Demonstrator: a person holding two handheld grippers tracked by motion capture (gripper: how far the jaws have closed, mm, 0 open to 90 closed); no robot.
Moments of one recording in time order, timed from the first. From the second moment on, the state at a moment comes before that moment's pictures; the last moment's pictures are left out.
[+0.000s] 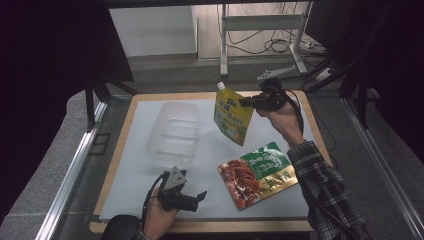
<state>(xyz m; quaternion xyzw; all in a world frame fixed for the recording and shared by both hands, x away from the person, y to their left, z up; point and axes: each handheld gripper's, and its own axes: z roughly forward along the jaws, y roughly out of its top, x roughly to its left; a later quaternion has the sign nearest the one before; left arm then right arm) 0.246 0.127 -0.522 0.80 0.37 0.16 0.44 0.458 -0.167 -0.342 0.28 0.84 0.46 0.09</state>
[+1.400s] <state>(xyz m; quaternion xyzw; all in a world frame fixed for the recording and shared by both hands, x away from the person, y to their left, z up) 0.244 0.128 -0.522 0.80 0.36 0.16 0.45 0.505 -0.077 -0.325 0.22 0.84 0.49 0.07</state>
